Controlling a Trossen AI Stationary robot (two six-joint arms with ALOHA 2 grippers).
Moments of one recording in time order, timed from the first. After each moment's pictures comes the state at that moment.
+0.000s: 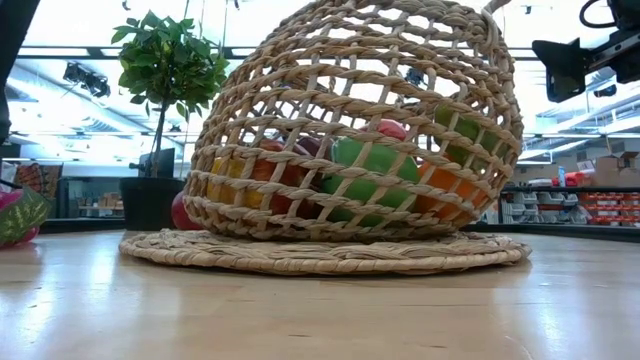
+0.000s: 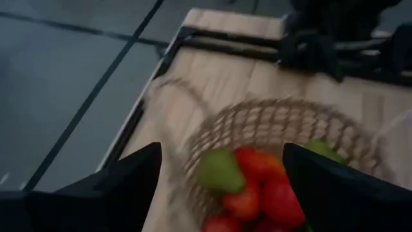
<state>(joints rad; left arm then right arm) 0.05 1.84 2.28 -1.13 -0.32 -0.12 0.49 0.02 0.01 0.14 0.24 0.01</state>
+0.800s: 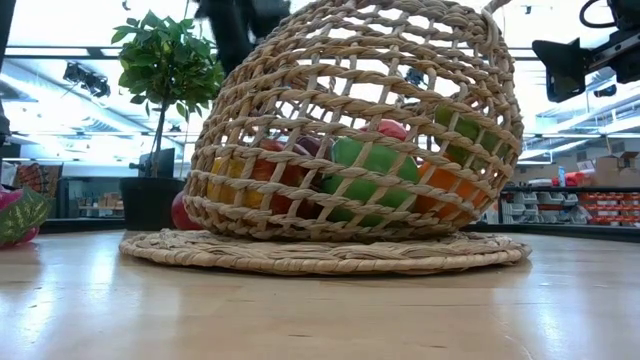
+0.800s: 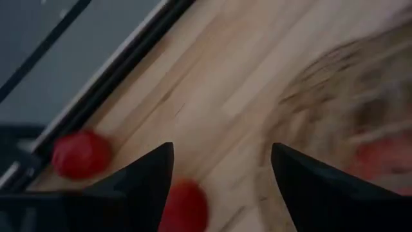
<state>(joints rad) 0.39 1.63 1.45 -0.93 -0.27 -0.26 0.49 0.02 0.01 0.14 0.24 0.01</state>
